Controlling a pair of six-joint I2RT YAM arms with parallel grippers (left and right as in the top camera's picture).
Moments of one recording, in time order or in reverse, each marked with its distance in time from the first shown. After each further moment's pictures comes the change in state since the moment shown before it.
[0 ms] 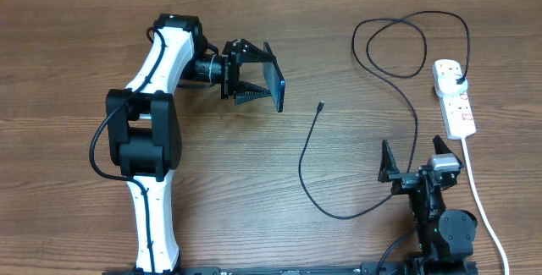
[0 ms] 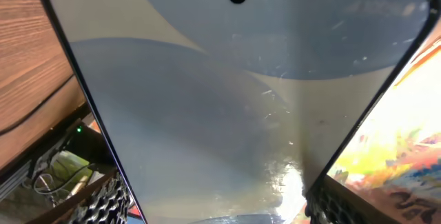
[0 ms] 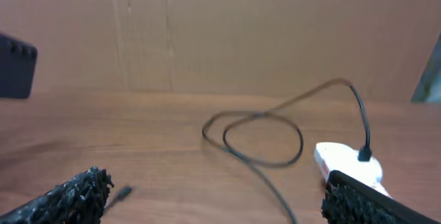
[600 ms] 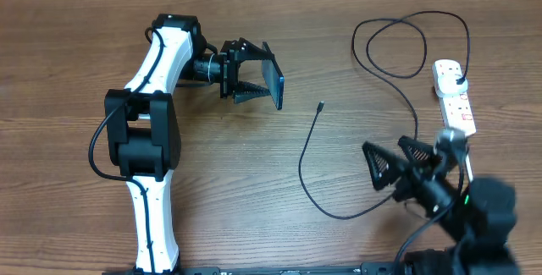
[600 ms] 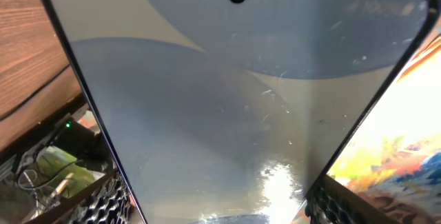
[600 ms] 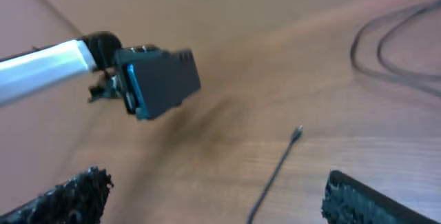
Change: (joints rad) left arm 0.009 -0.001 0.001 0.000 0.013 -0.053; right arm -0.004 0.455 0.628 -0.533 -0.445 0.437
